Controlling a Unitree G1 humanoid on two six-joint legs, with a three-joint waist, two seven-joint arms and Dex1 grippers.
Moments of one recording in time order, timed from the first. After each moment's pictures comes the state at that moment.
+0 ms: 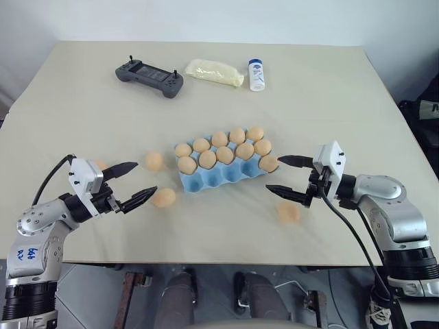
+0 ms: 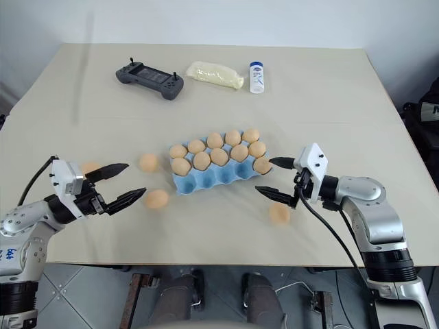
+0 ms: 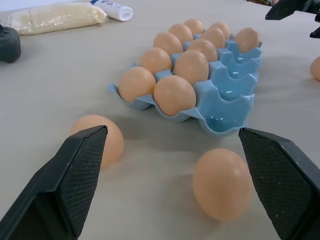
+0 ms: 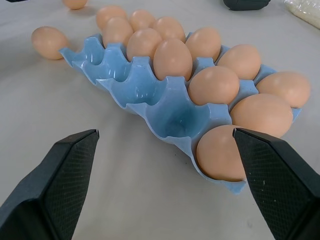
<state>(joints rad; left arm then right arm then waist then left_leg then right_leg) -0.09 0.67 0.31 -0.09 -0.50 0.21 -0.92 -0.35 -0.65 -0.04 -0.08 0.41 0.33 1.04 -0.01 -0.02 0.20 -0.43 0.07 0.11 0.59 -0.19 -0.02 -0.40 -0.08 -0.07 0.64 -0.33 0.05</state>
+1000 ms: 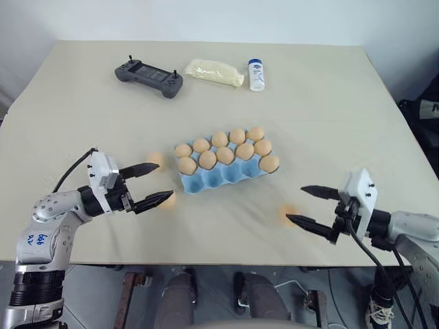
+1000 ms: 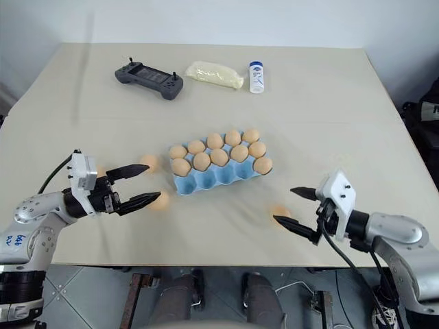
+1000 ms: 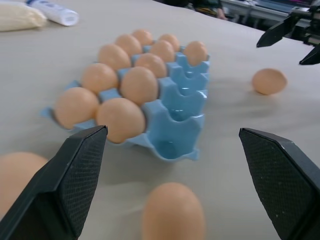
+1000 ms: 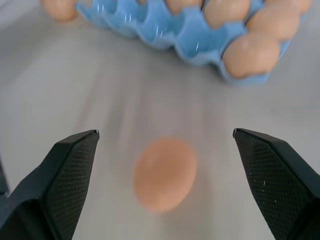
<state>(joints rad) -0.17 0.68 0.21 -0.11 -0.56 0.34 -1.03 0.10 -0.78 -0.26 -0.51 0.54 0.61 0.90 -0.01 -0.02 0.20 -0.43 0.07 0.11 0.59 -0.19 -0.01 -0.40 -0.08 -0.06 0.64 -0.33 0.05</state>
